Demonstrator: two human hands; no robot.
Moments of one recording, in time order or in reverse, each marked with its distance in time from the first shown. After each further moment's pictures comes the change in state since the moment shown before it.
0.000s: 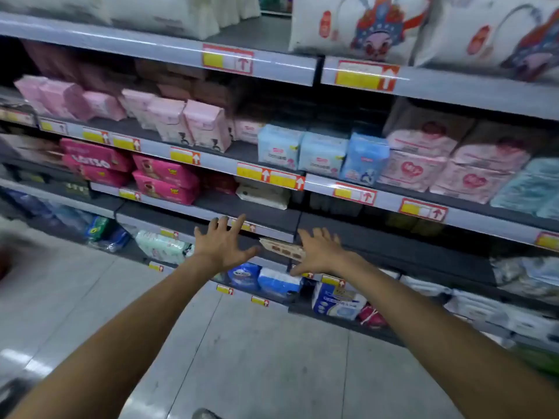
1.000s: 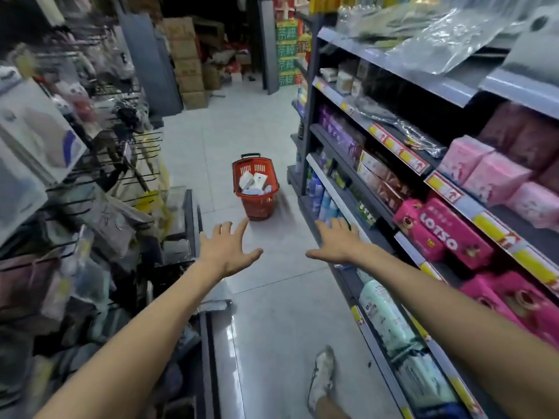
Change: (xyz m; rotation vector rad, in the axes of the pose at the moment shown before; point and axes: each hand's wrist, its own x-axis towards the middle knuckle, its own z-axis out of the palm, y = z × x) left_hand -0.247 -0.667 -0.032 -0.192 0.191 -1.019; right_hand 0.164 -0.784 -0.023 -0.466 0.072 -0.863
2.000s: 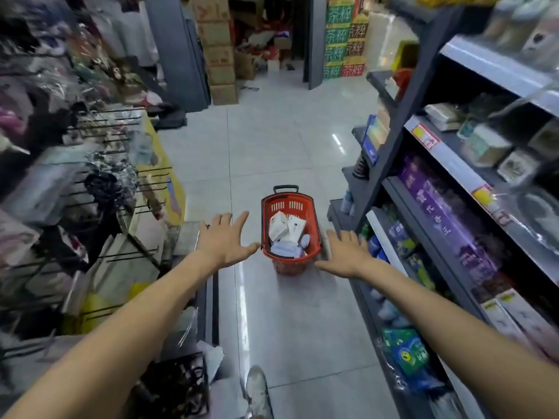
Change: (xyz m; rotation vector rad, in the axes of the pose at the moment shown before) left_hand 0.600 -0.196 -0.082 0.111 -0.040 -0.083; right_hand 0.597 -0.088 -0.172 0.064 -0.073 -0.075
